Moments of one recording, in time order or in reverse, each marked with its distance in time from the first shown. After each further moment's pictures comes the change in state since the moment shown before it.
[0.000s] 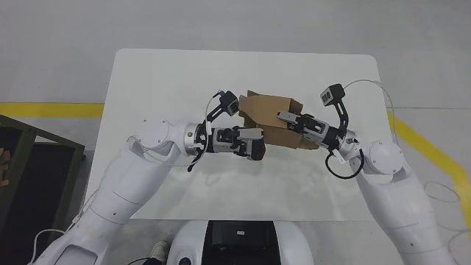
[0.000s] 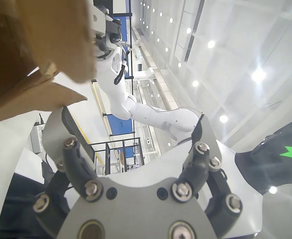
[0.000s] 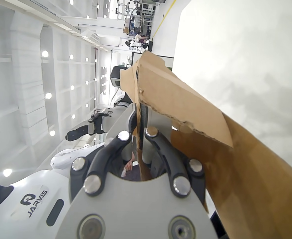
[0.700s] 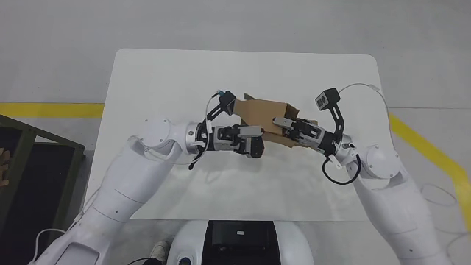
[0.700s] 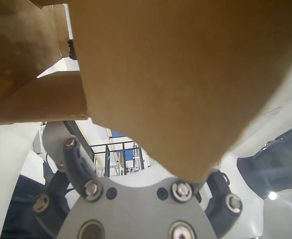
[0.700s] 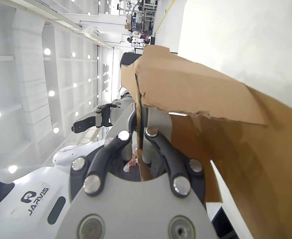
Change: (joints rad) left arm -0.005 -0.006 -0.003 0.037 0.019 -0.009 0.010; right arm -0.031 -0.003 -0.012 -0.044 0.001 0.013 -0.004
